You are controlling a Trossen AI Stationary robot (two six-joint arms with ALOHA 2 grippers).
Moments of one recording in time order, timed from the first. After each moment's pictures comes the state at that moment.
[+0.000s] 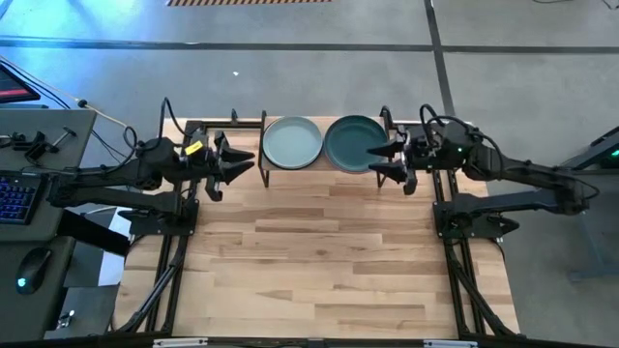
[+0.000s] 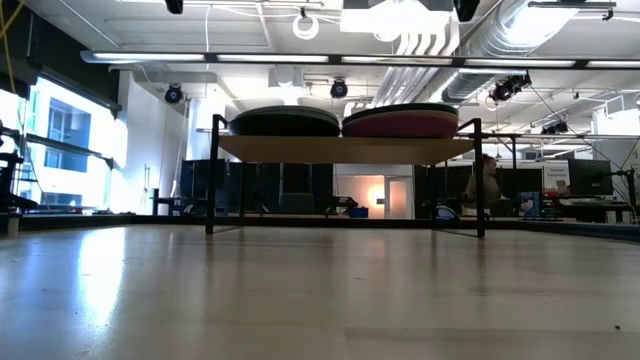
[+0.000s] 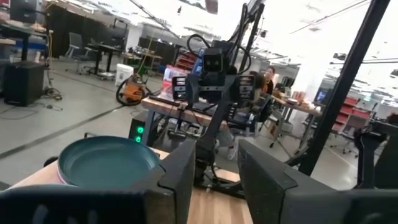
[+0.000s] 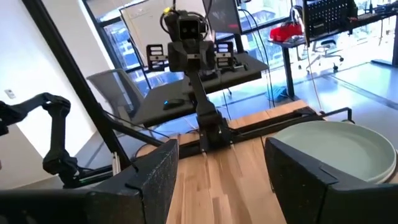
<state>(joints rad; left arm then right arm) 0.08 0.68 0.71 0.12 -0.04 -0.26 -0.23 0.84 0.90 -0.09 -0.23 0.28</state>
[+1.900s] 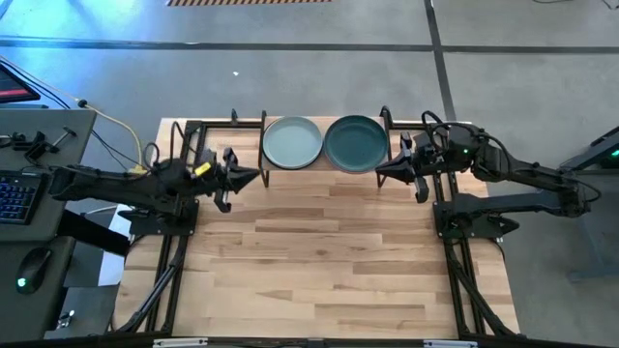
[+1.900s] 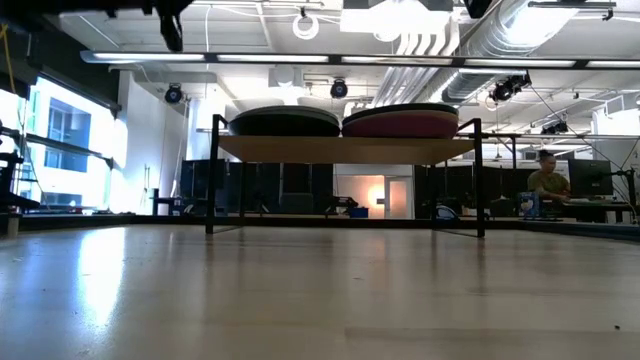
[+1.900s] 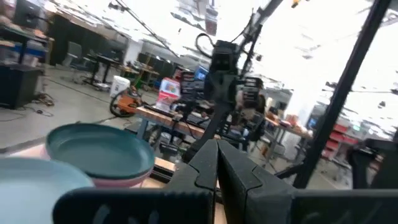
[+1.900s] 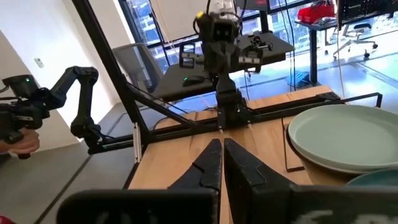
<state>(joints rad) 0.00 0.69 0.42 0.51 -0.13 -0.31 -0.23 0.78 0.90 -0.22 -0.35 0.22</state>
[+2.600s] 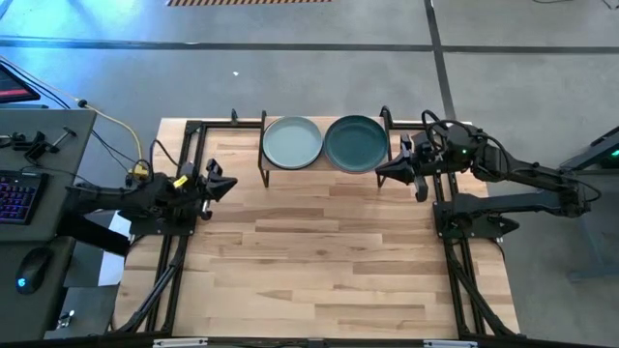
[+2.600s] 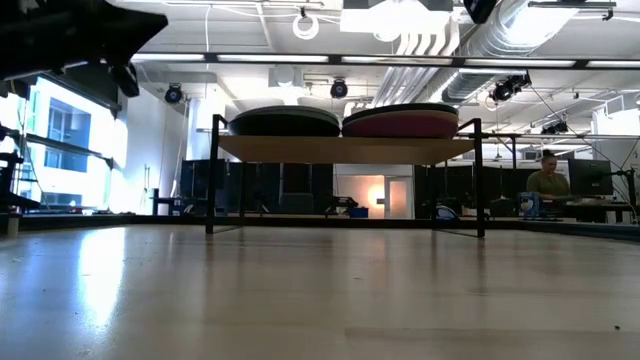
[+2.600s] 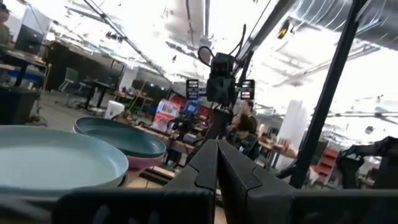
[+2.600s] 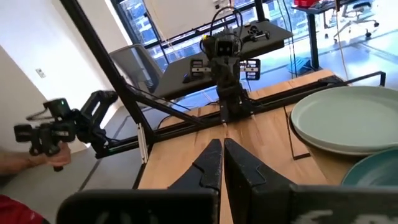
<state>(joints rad) -0.01 0.18 0.02 0.53 -0.16 -0.30 -0.23 0.79 0.90 -0.24 -0.34 0.30</state>
